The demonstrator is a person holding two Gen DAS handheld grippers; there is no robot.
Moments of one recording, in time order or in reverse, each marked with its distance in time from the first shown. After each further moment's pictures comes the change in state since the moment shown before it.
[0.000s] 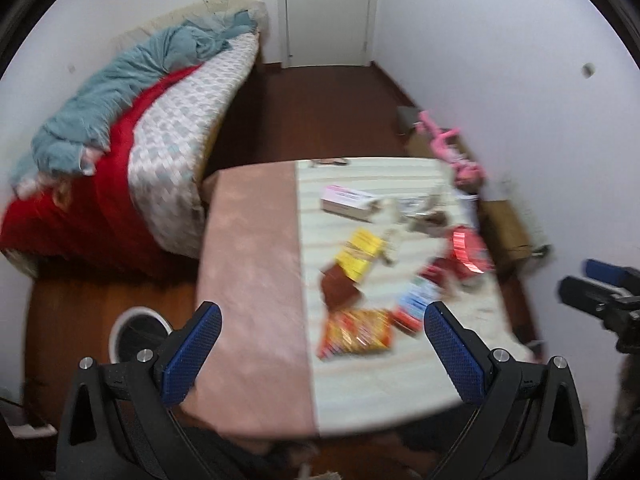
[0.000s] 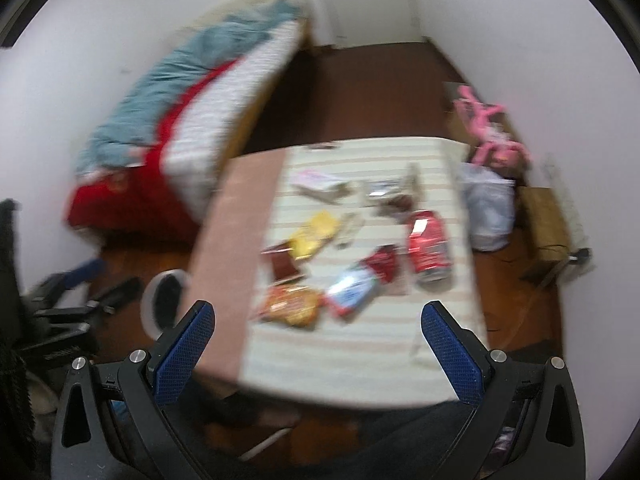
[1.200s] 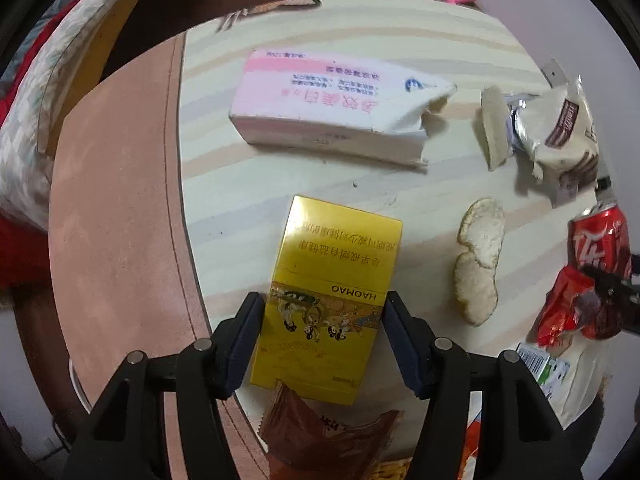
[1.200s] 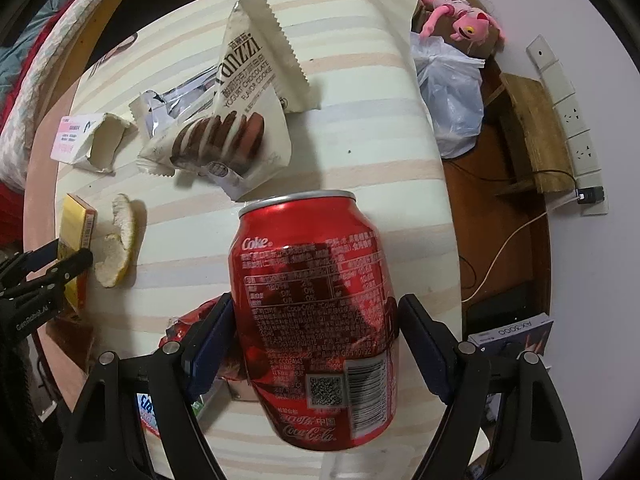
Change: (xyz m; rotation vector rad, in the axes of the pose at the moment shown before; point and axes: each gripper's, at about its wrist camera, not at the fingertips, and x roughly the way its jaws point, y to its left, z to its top) left arm 0.324 -0.001 0.058 0.166 0.490 -0.074; right arm 0.311 -0.159 0.063 0.180 0.457 -0.206
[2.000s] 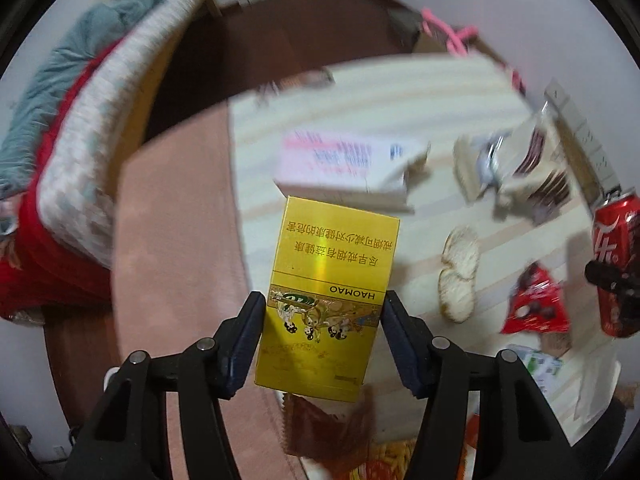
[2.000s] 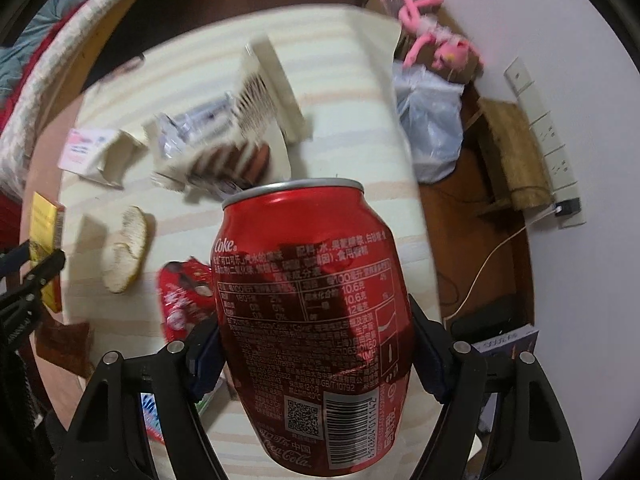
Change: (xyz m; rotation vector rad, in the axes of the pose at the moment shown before) left arm -0.058 -0.046 -0.017 0.000 -0.227 0.142; right arm -0.041 0.012 -0.026 0.004 -0.144 -0.062
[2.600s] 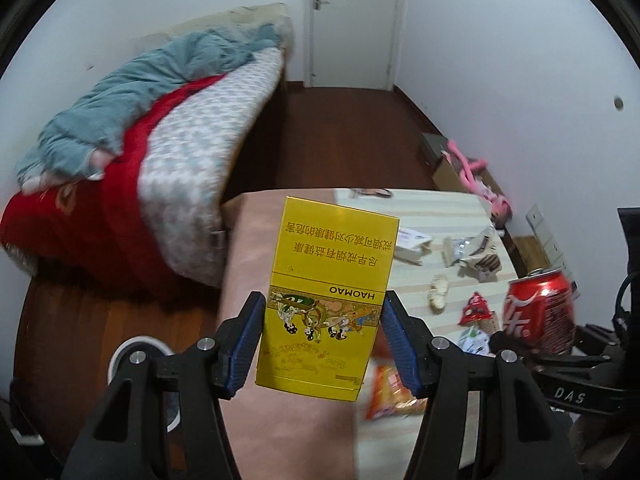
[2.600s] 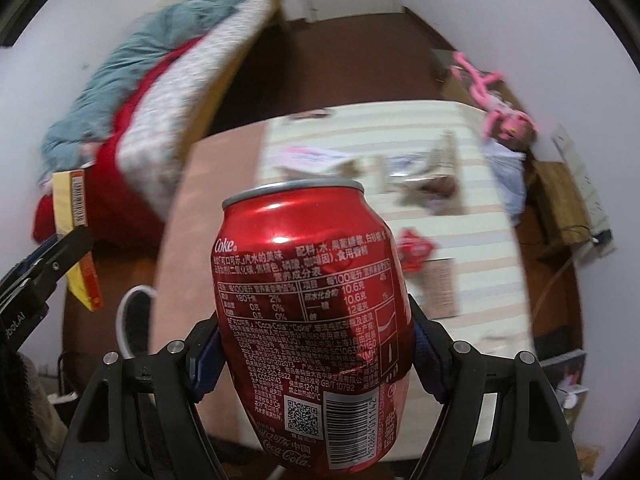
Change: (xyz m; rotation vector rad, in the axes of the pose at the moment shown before) left arm -0.188 0.118 -0.126 -0.273 -0.342 -0.052; right arm -0.158 0.146 -0.110 -0.106 -0.242 0.264
